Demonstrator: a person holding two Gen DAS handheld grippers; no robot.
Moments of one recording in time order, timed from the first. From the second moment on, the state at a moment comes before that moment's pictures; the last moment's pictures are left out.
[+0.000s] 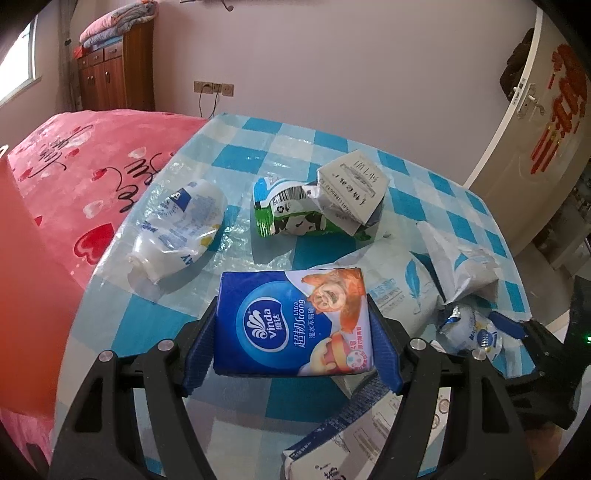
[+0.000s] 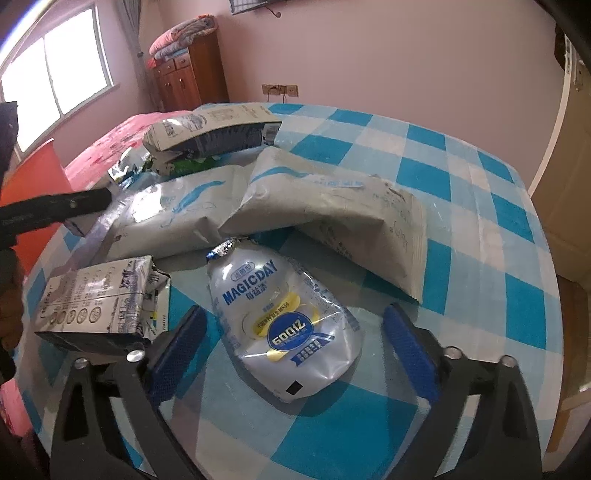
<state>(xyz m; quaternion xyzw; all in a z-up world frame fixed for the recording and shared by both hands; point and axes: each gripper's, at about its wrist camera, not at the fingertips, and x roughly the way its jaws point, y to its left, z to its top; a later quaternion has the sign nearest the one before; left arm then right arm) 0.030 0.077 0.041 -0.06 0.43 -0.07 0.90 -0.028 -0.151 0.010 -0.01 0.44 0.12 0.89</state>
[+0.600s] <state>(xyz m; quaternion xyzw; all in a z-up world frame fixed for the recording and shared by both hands) 0.005 0.079 0.048 -0.06 0.41 -0.09 0.90 -0.041 -0.149 0.016 -0.02 0.42 0.12 0.90</state>
